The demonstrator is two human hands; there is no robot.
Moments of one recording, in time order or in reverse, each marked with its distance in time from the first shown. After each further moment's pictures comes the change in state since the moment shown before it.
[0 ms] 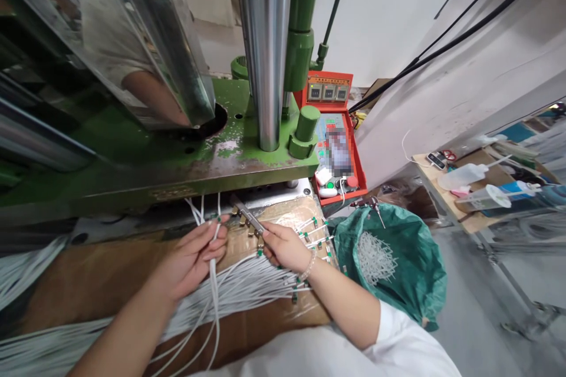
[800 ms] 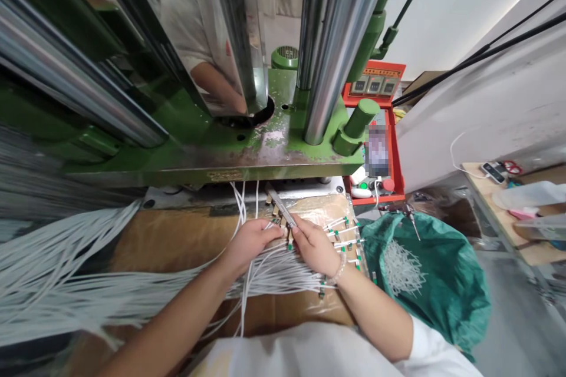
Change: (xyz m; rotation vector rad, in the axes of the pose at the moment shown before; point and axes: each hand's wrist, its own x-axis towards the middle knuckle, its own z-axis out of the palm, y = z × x) left_hand 0.007 -0.035 0.003 0.635 0.034 -0.093; right_hand -0.010 -0.001 0.001 -0.537 0.059 -0.376
